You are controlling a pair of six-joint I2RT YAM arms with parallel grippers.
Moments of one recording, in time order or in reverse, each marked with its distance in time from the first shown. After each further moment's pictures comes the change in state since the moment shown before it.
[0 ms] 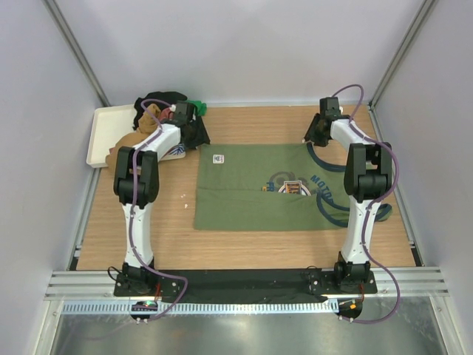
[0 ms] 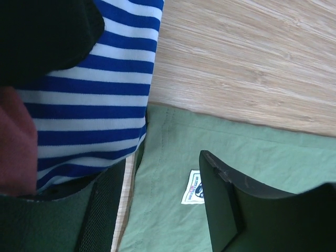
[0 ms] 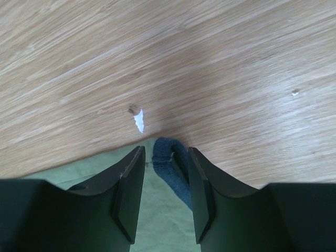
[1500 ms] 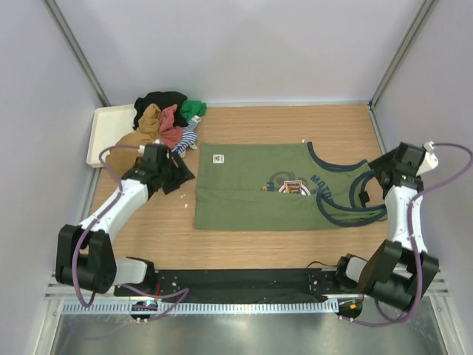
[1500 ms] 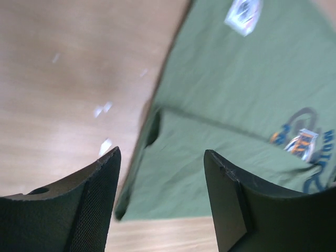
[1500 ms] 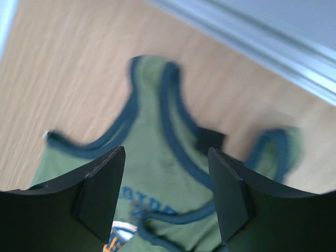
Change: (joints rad) left arm 0.006 -0.919 -0.916 0.013 0.021 -0.208; right arm -0.493 -1.061 -0.859 0.026 0.144 0.185
